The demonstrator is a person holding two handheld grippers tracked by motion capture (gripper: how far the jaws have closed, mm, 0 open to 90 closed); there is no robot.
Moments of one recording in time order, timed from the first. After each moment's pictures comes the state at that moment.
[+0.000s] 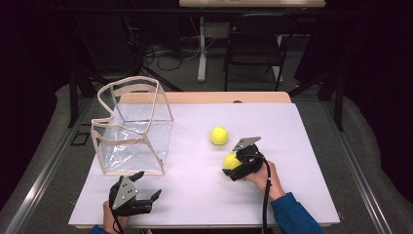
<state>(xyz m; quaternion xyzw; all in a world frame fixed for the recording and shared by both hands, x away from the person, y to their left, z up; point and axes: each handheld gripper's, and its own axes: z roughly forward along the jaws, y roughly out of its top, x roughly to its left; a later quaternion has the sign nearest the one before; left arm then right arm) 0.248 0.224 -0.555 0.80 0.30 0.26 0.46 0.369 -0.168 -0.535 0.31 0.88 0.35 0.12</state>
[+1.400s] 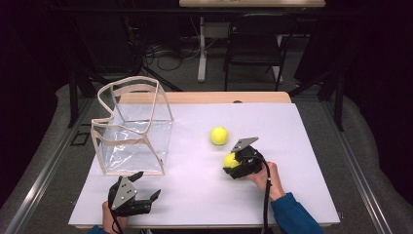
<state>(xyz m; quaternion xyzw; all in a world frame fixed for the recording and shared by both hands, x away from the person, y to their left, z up) 0.247 0.226 -0.555 0.80 0.30 0.27 0.45 0.366 -0.164 -0.531 0.29 0.89 0.33 0.13</state>
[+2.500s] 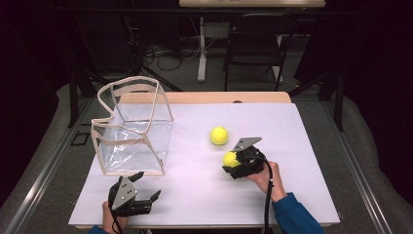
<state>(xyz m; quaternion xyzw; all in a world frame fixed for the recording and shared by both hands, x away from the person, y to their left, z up) 0.247 0.226 -0.555 0.80 0.30 0.26 0.45 0.355 -0.164 -0.513 0.28 0.88 0.35 0.15</state>
